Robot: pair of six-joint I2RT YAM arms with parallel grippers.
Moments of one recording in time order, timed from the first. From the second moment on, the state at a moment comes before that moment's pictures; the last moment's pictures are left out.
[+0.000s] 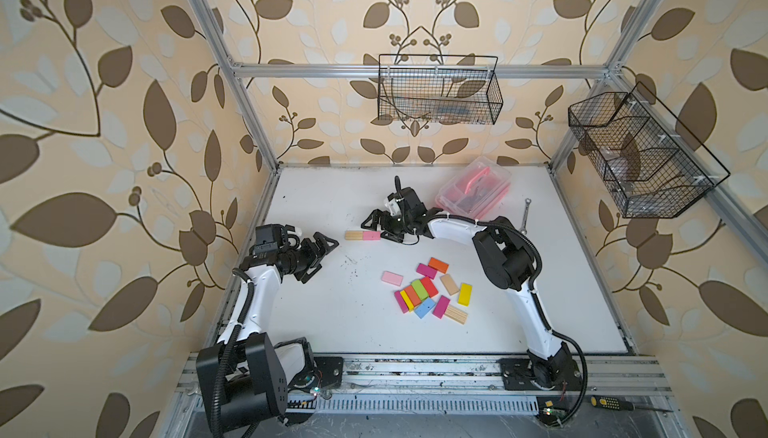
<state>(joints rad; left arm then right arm) 0.30 1.12 0.70 -0.60 0.71 -0.55 0.64 2.34 1.72 -0.10 -0.49 0.90</state>
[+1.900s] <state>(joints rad) -0.56 1.63 1.05 -0.81 0.15 0.88 0.24 0.76 0.58 -0.02 -0.41 0.49</state>
